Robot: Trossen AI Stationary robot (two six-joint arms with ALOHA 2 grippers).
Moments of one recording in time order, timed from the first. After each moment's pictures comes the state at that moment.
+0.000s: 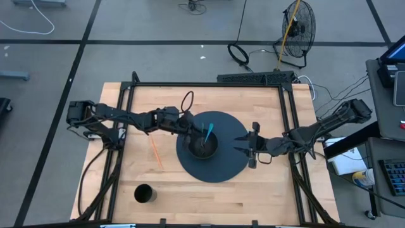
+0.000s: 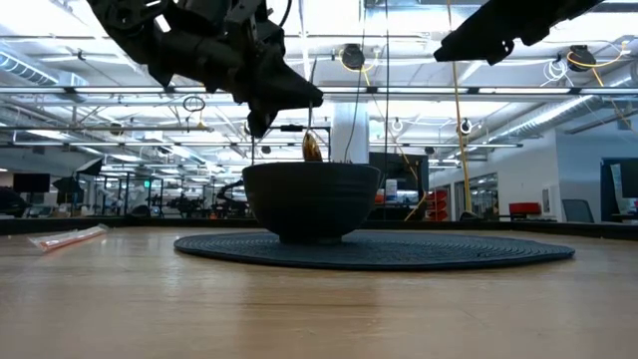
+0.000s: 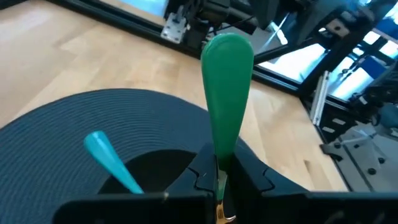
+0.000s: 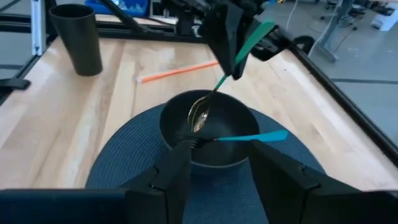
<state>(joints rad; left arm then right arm) 0.12 1.50 0.74 0.43 0.27 -0.32 0.41 1.03 0.64 -0.06 0.55 0.14</state>
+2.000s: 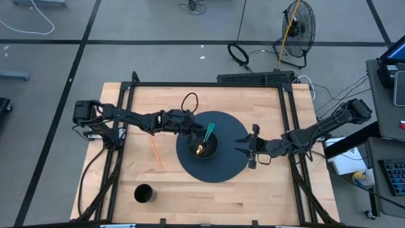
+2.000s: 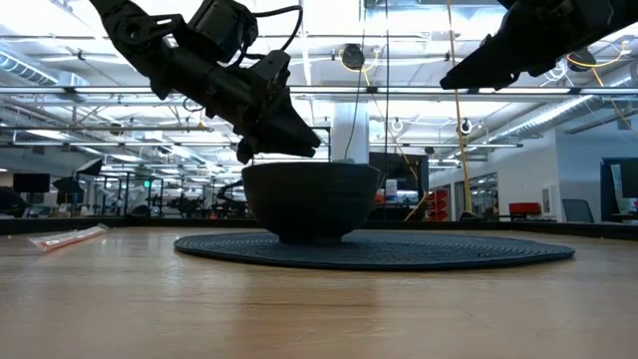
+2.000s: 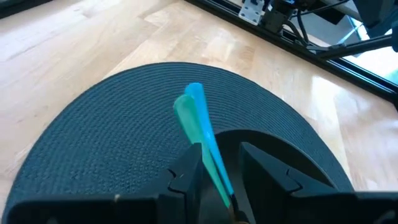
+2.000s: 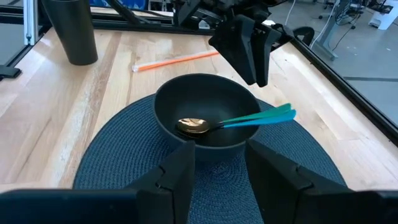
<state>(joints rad) 0.12 1.59 0.74 0.39 0.02 -0.37 0.41 1.03 0.51 0.08 0.55 0.15</state>
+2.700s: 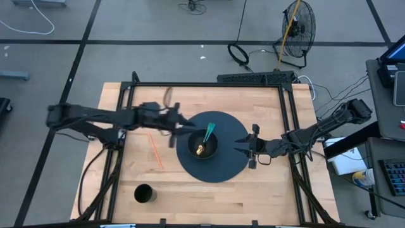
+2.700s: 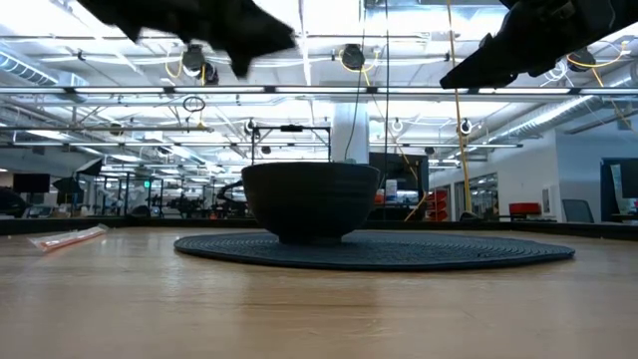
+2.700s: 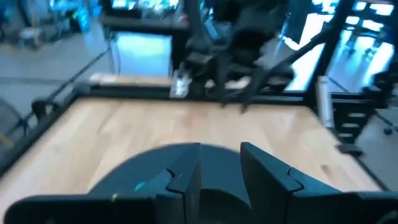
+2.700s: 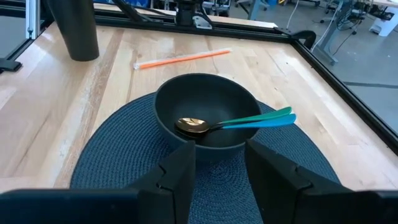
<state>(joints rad) 0.08 1.20 0.74 0.26 0.16 -0.02 0.41 1.03 0.51 0.08 0.55 0.11</state>
